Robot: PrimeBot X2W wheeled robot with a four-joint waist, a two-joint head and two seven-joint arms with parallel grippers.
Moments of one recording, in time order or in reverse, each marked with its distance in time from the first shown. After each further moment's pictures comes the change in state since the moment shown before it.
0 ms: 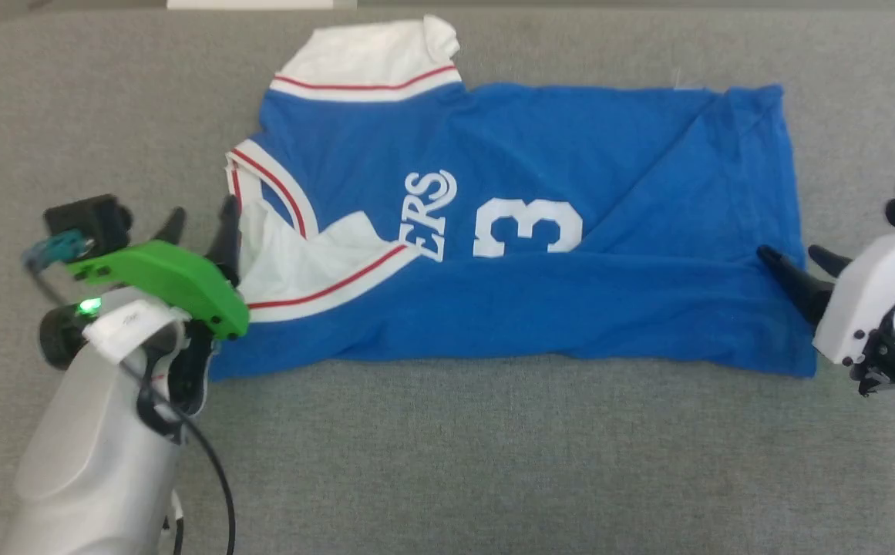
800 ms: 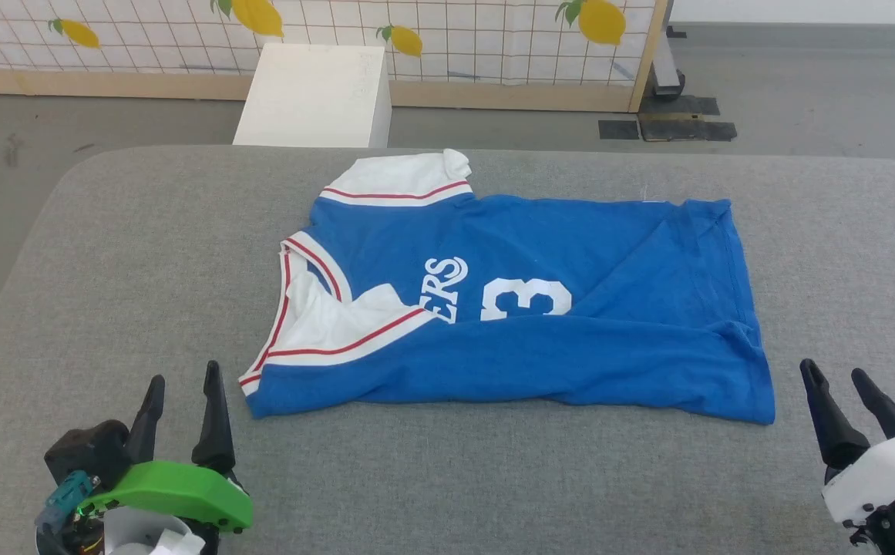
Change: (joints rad) left arm 0.486 -0.007 0.041 -0.230 0.078 0.048 -0.338; right arm 0.436 0.142 -0.143 -0.165 -0.059 0.000 -0.460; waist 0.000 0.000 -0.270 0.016
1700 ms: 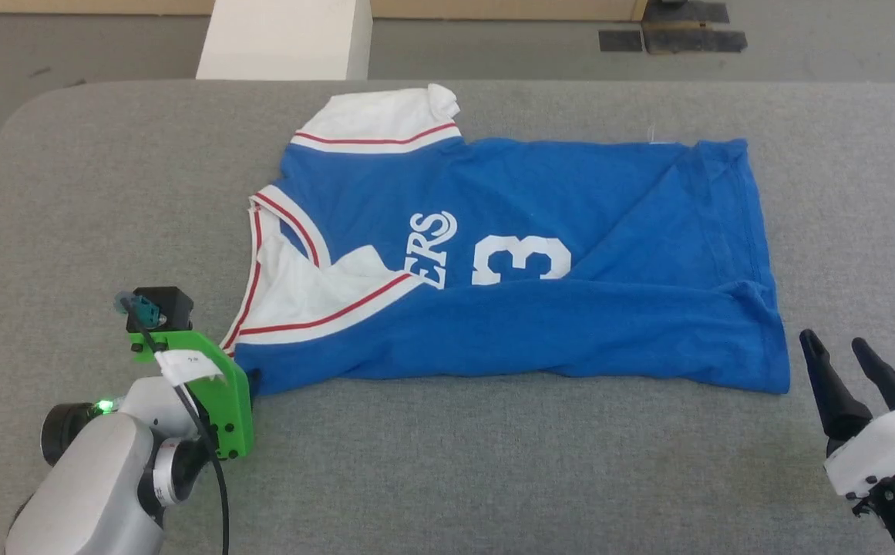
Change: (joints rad) left arm -0.327 0.142 -0.183 0.123 -0.014 0.029 0.841; right arm -0.048 -0.009 0.006 -0.022 0.002 0.000 0.034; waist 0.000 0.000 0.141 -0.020
